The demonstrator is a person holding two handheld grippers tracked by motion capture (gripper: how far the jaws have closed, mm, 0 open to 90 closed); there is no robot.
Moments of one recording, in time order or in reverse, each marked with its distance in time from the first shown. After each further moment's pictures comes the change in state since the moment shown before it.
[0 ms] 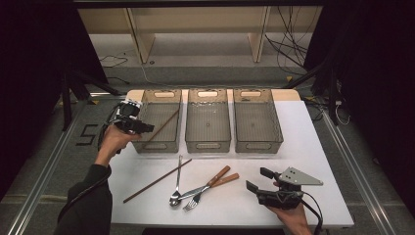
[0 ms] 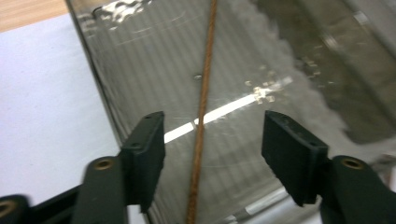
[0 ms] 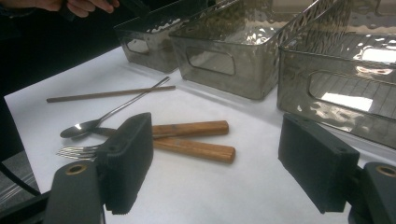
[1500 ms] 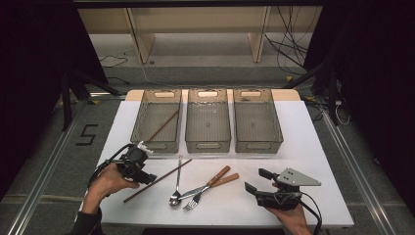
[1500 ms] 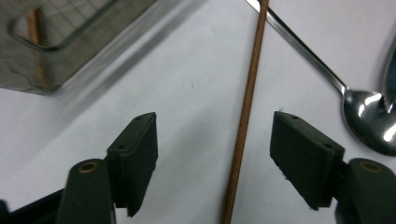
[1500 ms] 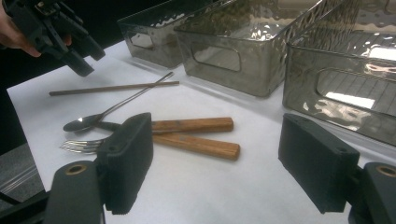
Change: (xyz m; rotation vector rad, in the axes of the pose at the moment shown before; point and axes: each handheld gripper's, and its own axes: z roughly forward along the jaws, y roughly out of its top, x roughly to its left) left arm -0.073 -0.094 -0.020 0.301 -0.117 0.283; right arm 0.003 -0.001 0.002 0.013 0.012 -0.020
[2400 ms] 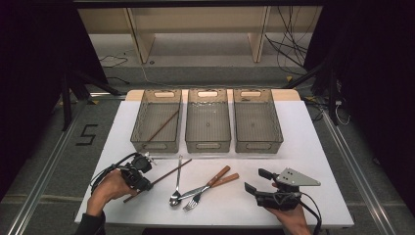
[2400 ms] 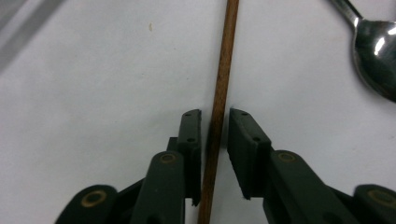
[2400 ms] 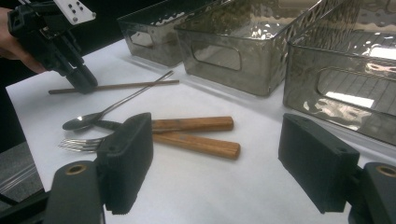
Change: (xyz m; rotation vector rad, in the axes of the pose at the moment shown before) left arm -0.007 -0.010 0.023 0.146 -0.045 0.055; right arm 0.000 0.000 0.001 0.008 -0.003 -0.006
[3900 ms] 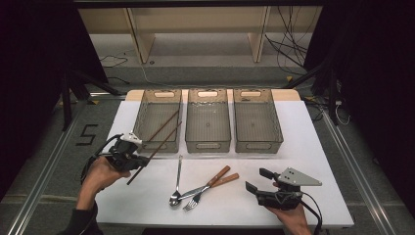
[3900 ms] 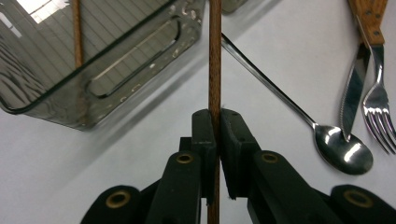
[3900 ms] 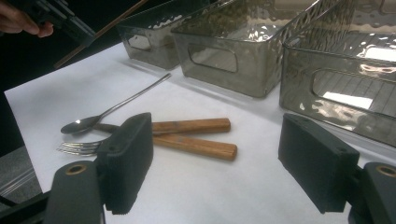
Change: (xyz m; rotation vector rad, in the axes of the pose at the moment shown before) left arm 0.028 0.002 -0.060 -0.372 0.022 -0.084; right arm -0.002 0.000 -0.002 -0.011 -0.006 0.012
